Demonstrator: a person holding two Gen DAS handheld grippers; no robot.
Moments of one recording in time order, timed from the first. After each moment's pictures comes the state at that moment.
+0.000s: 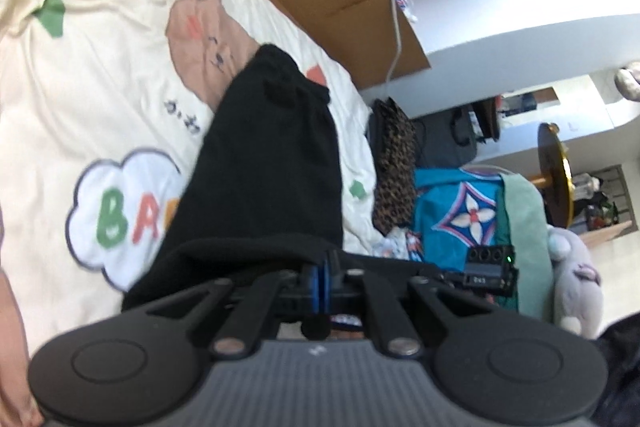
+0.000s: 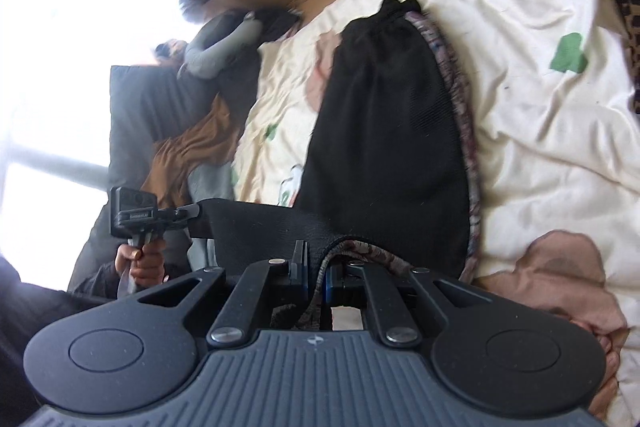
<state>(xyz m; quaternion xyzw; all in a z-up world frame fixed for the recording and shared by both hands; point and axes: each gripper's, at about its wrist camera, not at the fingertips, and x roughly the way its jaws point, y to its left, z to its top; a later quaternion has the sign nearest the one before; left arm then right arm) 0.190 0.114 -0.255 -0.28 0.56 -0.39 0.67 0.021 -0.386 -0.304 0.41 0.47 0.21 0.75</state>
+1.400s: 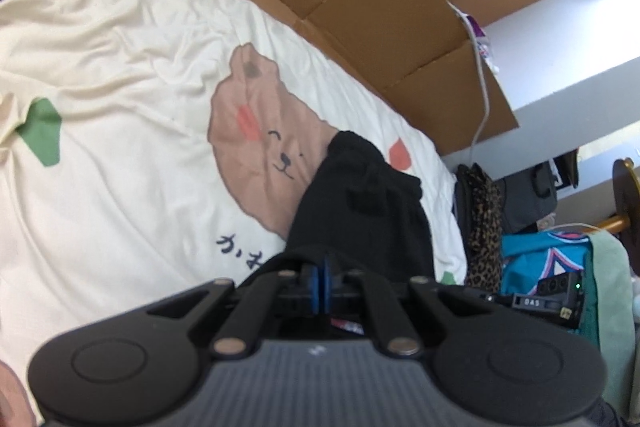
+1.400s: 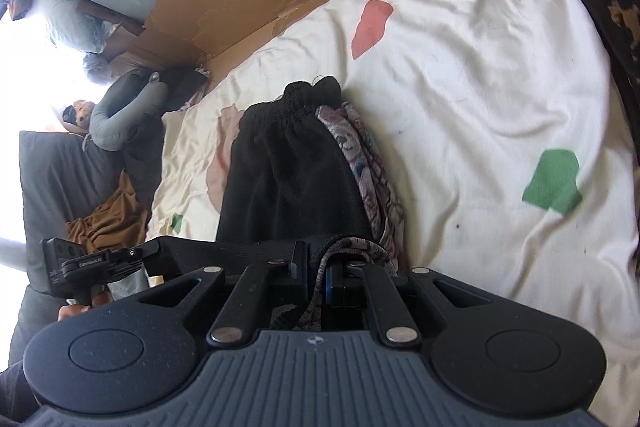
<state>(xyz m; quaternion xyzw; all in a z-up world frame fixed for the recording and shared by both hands) 0.288 0.066 -0.297 -0.23 0.54 -0.30 0.75 0.145 -0.405 -0.358 0.39 0.48 0.08 0.78</state>
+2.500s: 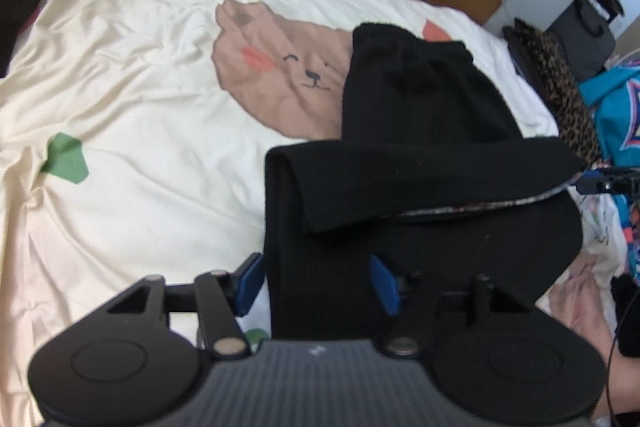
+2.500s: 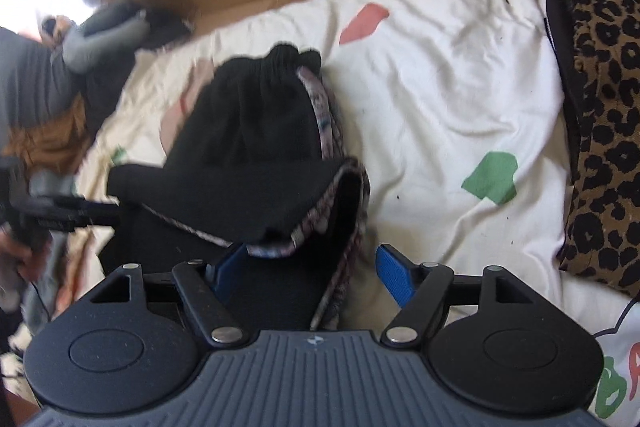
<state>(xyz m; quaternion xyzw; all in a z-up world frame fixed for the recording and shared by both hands) 0.239 0.030 -0.314 0.05 0.55 -0.30 0.78 0.097 -0.373 -0.345 0.21 0.50 0.06 0.84</state>
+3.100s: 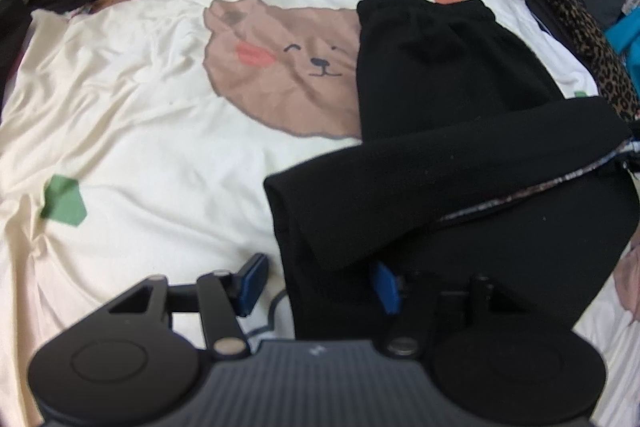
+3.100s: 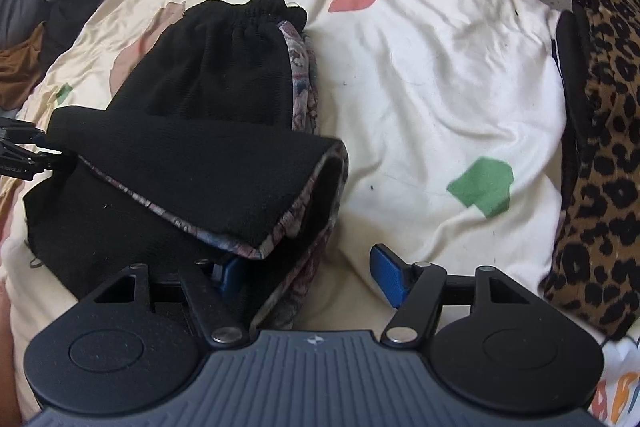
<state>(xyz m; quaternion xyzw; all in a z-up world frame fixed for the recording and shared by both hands) 0.244 0.005 -0.338 0.14 0.53 -0.28 0.79 0.117 -0.348 -0.368 0.09 0.53 0.02 0.85</state>
